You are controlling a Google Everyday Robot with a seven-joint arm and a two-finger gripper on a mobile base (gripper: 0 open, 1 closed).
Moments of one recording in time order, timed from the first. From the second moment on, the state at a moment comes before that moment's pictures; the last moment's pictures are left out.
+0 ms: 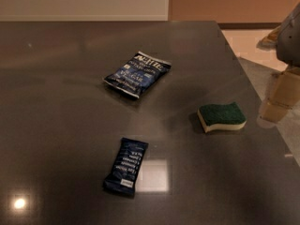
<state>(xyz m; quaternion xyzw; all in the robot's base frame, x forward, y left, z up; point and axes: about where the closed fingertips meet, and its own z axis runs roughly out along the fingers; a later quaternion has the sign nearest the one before) 0.438 -0.217 0.976 -0.60 0.78 -0.03 0.16</state>
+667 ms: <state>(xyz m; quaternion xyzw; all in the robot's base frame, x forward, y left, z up) 0.442 -0.206 0.978 -0.62 0.77 -0.02 0.16</state>
